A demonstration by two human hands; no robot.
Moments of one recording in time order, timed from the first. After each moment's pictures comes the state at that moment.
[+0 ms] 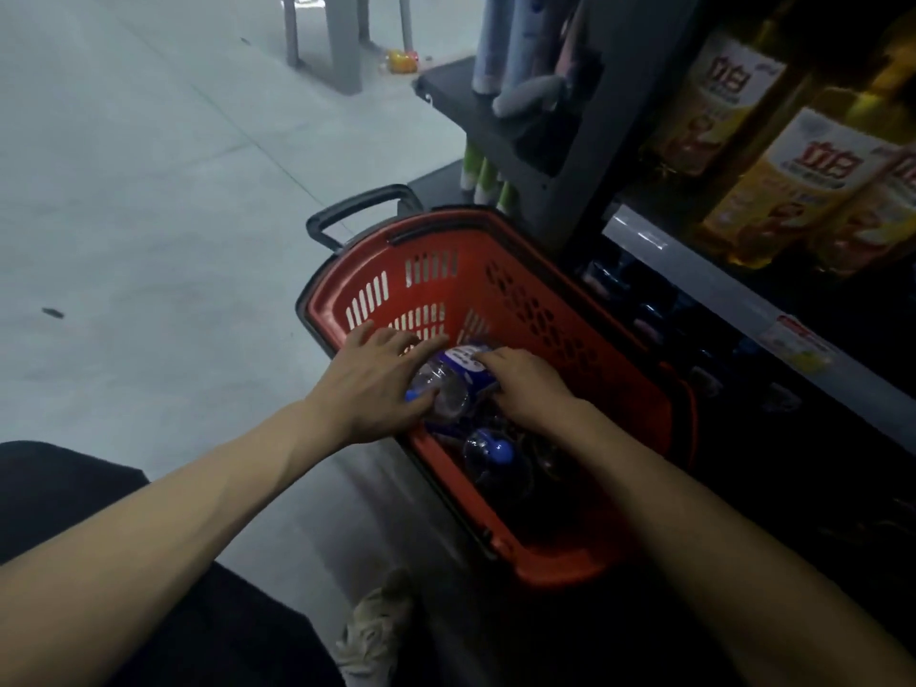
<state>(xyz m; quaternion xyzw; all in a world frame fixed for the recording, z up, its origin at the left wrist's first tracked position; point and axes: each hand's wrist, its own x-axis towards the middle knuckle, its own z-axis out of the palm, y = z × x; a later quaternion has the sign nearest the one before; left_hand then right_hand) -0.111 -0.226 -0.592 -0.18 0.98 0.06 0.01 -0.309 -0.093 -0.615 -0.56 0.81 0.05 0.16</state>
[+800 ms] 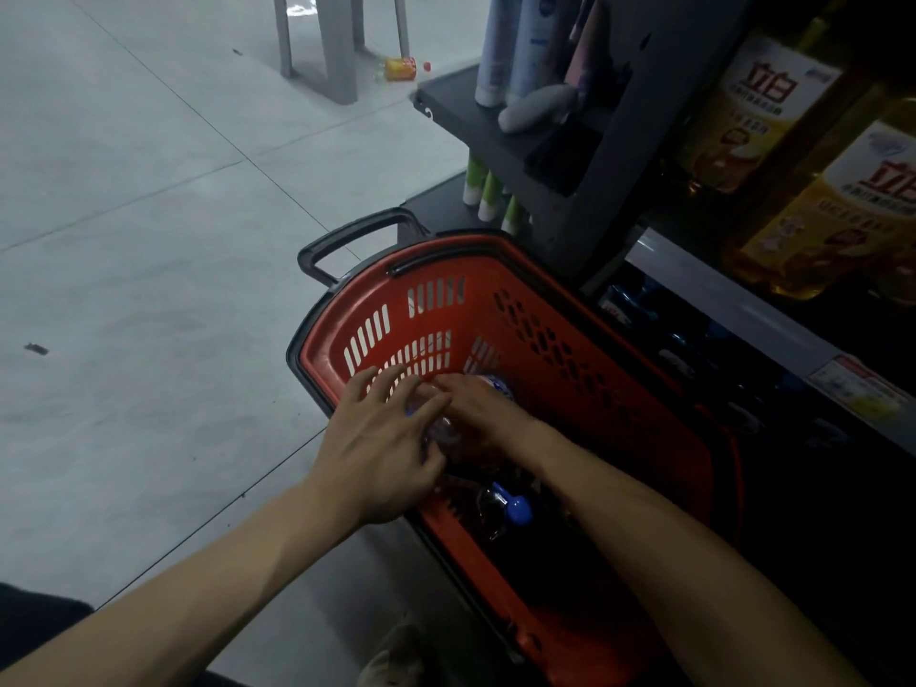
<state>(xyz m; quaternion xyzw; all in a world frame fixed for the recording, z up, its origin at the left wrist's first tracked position) -0.118 -0.217 -0.594 -0.23 0.97 0.05 0.00 -0.317 -0.168 -0.695 -0.71 0.69 -0.01 0.17</state>
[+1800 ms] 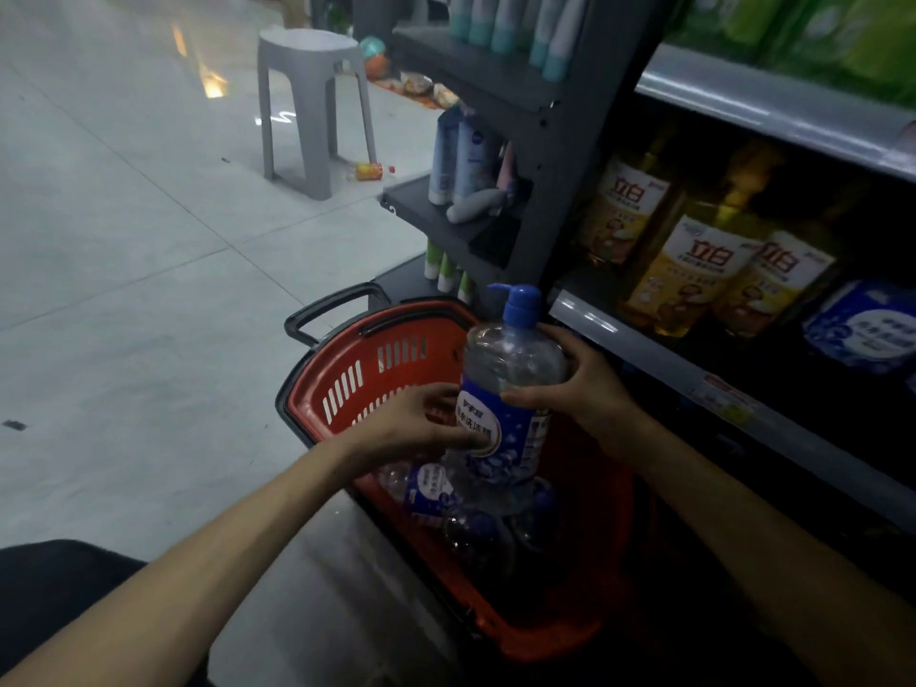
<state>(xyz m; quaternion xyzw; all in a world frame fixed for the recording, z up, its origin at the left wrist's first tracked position) -0.161 -0.211 -0.517 -0.21 0.78 0.59 0.05 -0.331 -0.043 -0.474 -0.34 0.74 -0.52 0.28</state>
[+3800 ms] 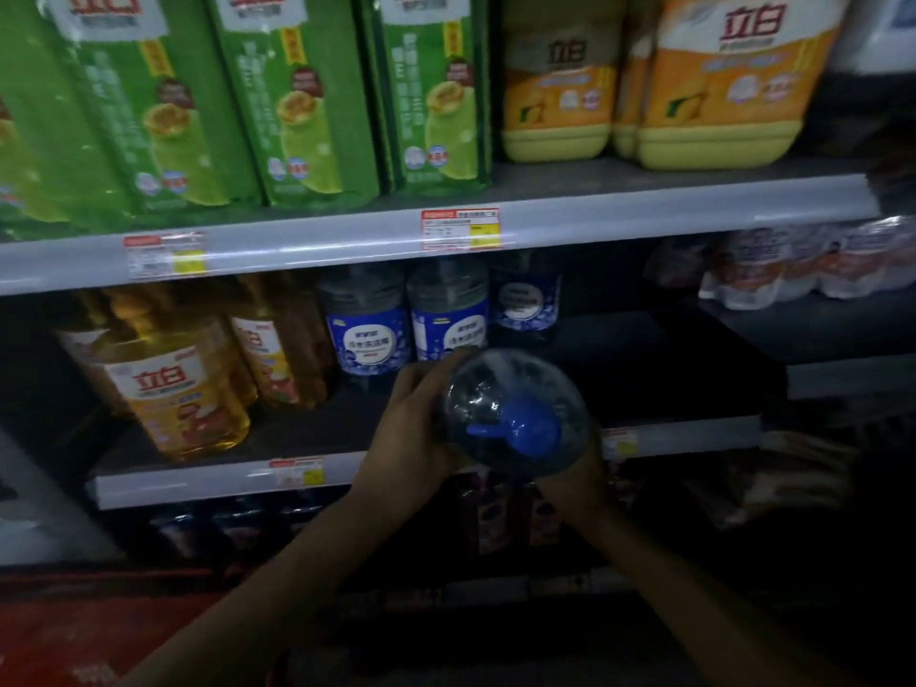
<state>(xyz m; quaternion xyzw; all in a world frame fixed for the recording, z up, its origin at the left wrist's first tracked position) -0.437 0.181 -0.432 0.23 0.87 0.40 -0.19 -0.458 0.375 -0.509 -0.11 0.69 -0.68 -0.23</state>
